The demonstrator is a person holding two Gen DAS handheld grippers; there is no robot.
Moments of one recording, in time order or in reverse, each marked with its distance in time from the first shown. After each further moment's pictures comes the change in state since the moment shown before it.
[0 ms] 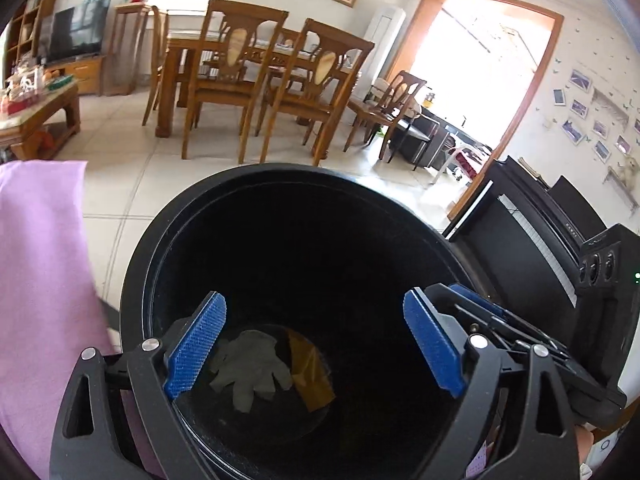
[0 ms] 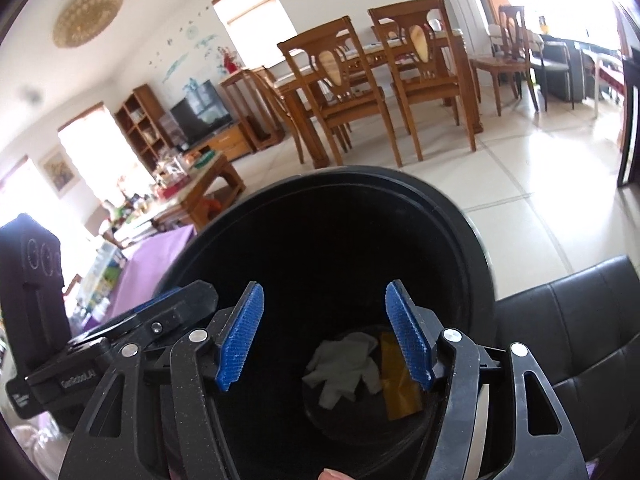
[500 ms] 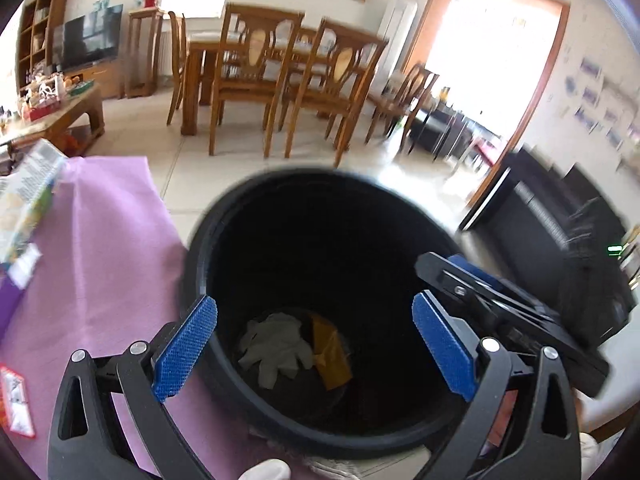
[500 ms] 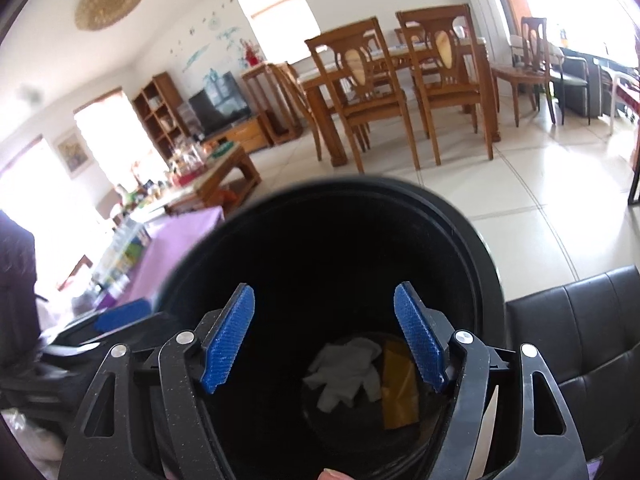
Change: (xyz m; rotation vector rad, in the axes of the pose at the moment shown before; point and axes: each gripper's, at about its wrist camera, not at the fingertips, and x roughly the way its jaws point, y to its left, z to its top) left arm -0.084 0.009 -0.009 0.016 -0.017 0.067; right arm -0.012 0.039 -0.008 -0.040 -0.036 0.053
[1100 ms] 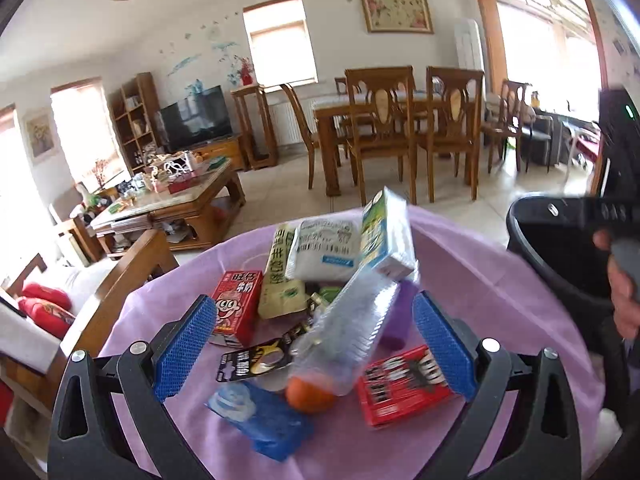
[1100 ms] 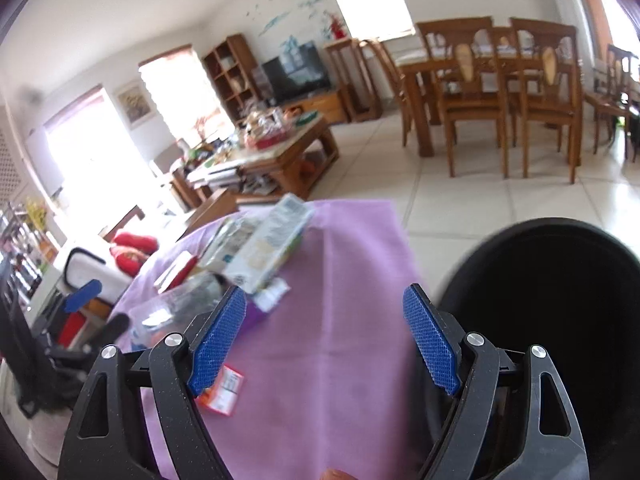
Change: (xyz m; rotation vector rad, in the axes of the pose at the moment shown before) left arm -0.156 0.185 -0.014 0.184 -0.163 0.517; right arm 0.084 0.251 0.020 -0.172 0.165 0.205
